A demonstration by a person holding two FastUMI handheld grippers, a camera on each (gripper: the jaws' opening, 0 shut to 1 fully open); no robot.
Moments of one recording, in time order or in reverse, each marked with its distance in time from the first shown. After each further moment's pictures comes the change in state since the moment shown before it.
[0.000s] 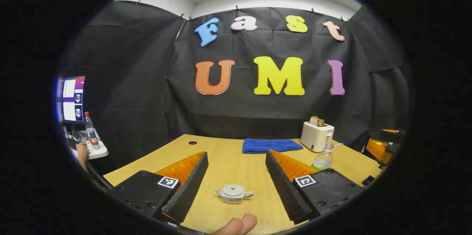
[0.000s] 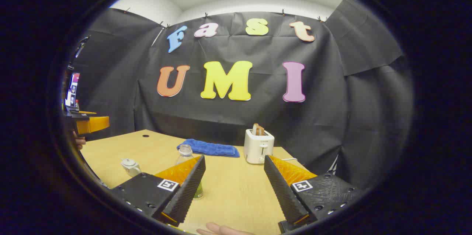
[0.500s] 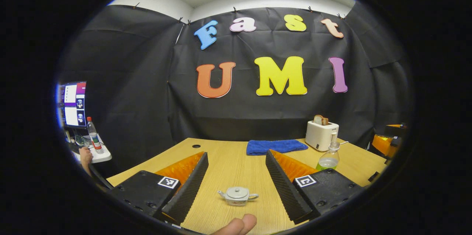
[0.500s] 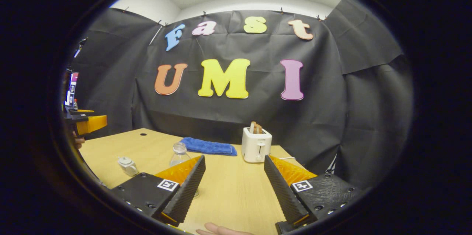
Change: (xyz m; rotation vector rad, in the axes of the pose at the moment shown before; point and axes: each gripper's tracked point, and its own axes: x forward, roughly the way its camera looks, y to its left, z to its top) left arm 0.010 0.000 -0.004 0.036 -0.022 0.021; right arm 0.006 -0.010 -0.004 0.006 0.007 -0.016
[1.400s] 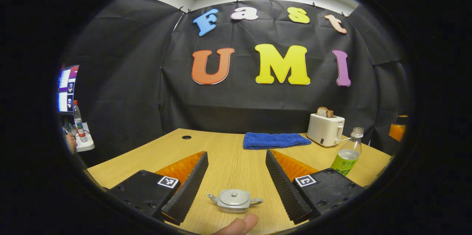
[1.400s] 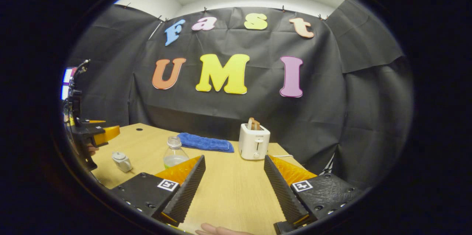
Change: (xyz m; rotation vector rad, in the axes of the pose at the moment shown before) left arm 0.070 0.001 -0.064 -0.033 0.049 -0.030; right arm 0.011 -0.001 -0.015 -0.021 0.032 -0.017
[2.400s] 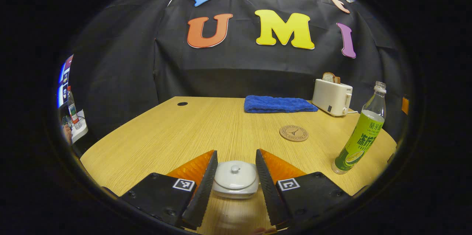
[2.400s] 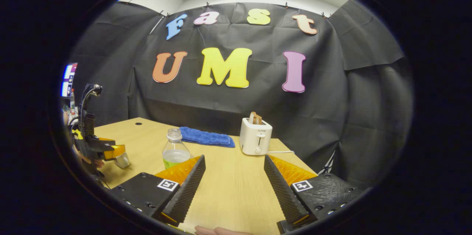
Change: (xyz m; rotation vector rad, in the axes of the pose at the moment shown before) left arm 0.016 0.000 -0.086 0.012 0.239 -0.001; right arm 0.010 0.007 -0.018 -0.016 0.045 -0.005
